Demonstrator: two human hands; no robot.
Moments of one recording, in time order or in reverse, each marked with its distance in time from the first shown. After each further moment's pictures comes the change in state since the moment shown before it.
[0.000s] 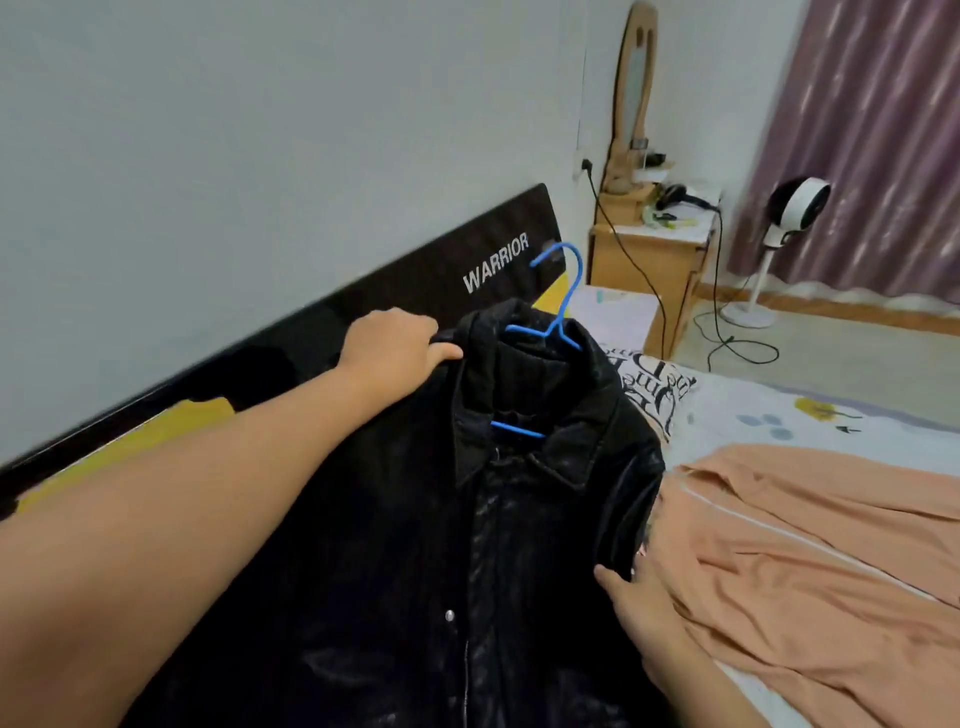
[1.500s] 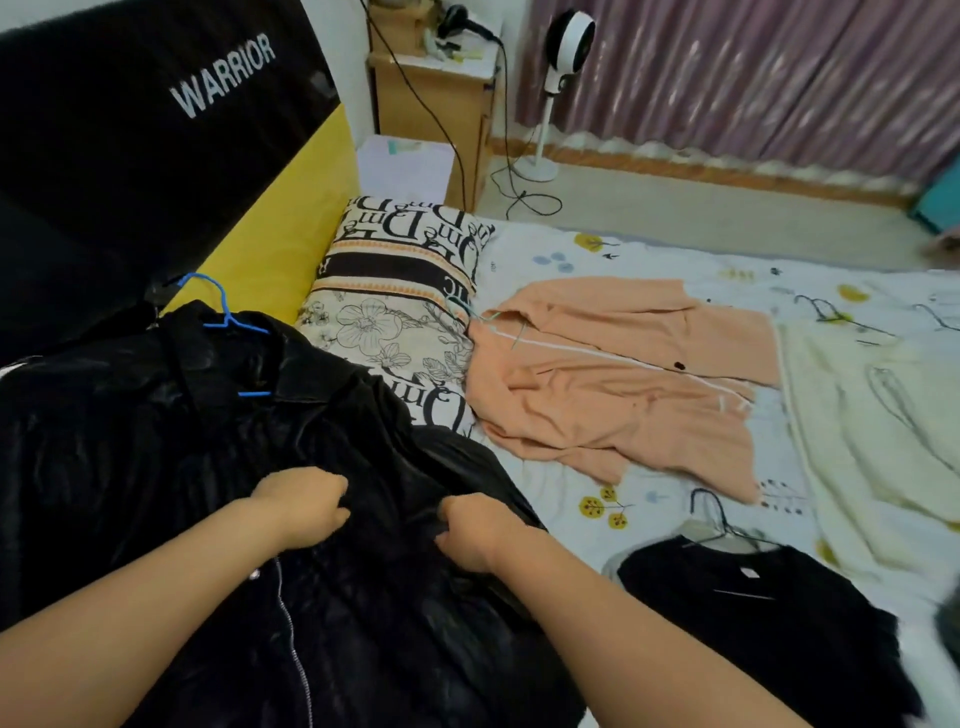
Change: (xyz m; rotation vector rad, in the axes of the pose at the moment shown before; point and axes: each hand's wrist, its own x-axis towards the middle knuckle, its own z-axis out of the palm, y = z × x) left_hand -0.159 0.125 0.180 -0.105 -1.057 0.382; right_hand -0.023 0.066 -0.003 -0.968 -0.343 0.023
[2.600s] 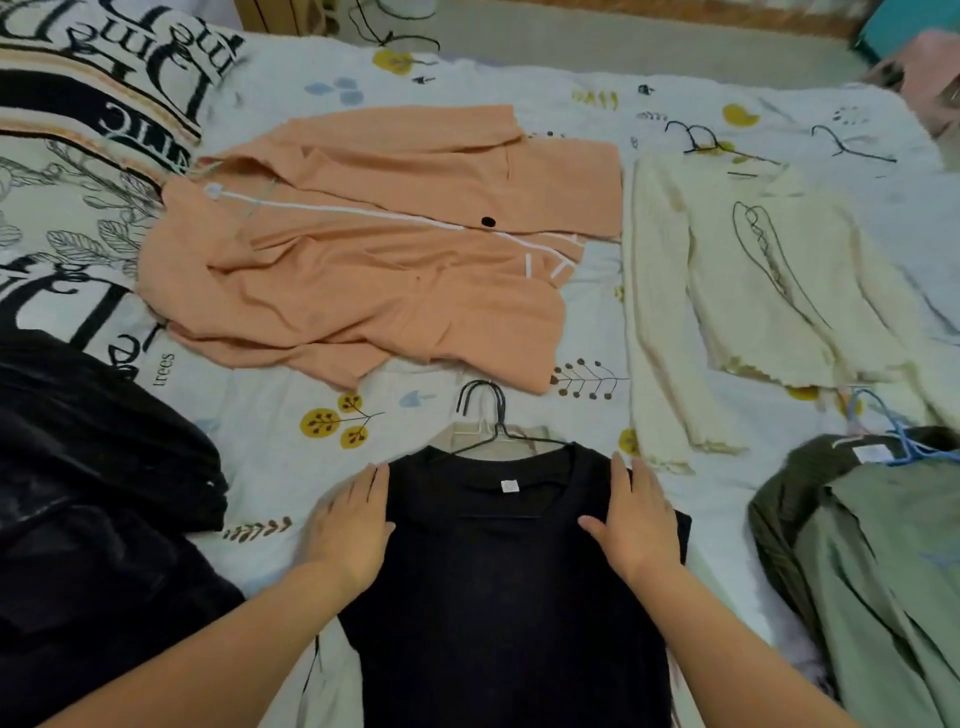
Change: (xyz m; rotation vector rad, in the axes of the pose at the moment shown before) left_hand 0.173 0.477 0.158 -0.126 0.166 0.076; right_hand -0.110 0.579 0.098 0.045 0.329 0.614
